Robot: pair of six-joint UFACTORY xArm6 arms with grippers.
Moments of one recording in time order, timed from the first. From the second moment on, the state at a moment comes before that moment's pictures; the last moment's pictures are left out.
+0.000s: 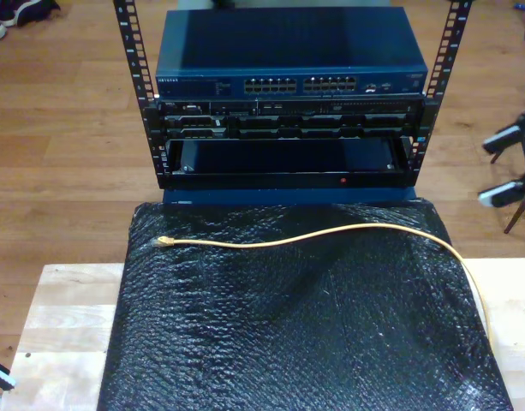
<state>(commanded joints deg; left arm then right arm) 45.8 -16.7 -40.7 -13.0 93.0 -219.5 -12.1 -23.7 -55.1 37.7 76.1 -94.5</state>
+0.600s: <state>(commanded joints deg) 45.9 -16.7 -40.3 -13.1 93.1 -222.1 8.3 -15.3 -56.8 37.2 62.0 -88.7</state>
